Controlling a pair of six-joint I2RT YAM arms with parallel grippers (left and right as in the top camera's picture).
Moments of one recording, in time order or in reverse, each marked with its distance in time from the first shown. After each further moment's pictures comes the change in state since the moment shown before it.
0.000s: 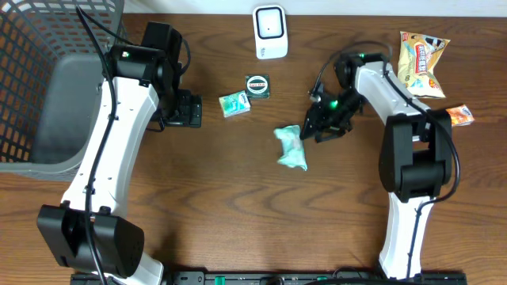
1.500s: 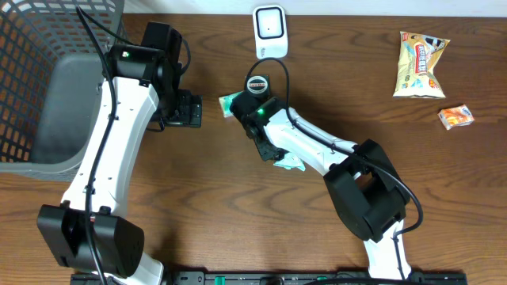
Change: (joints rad) left arm 0.000 0.000 0.000 0.000 0.000 0.000; right arm 0.540 -0.107 -0.179 0.298 0.873 0.394
